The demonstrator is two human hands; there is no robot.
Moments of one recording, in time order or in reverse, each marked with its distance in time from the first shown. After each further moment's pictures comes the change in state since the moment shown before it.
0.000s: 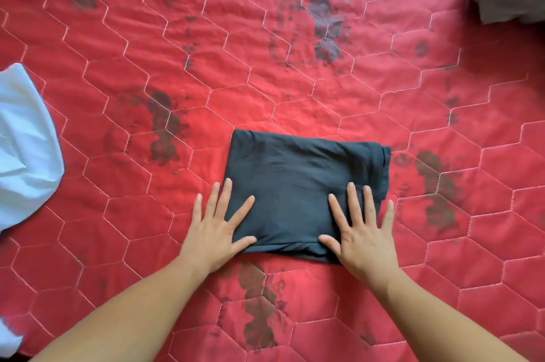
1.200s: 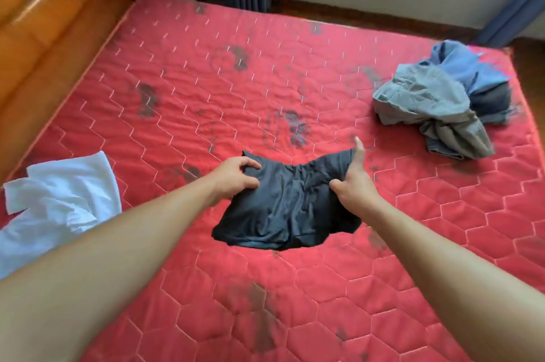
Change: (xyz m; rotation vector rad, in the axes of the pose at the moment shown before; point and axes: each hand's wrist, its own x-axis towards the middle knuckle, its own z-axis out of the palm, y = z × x) left_hand 0.015 0.009 -0.349 -1.064 -0.119 -0.178; right_hand -0.022 0.006 -0.345 1.008 0.164 0.360
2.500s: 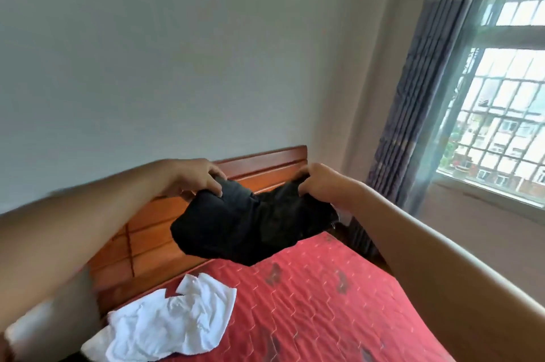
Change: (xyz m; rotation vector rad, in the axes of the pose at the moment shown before) left_hand -0.611 0.175 -0.306 -0.037 0.728 0.001; right_hand -0.382 -0.523 -0.166 -0.338 -0.331 -1.048
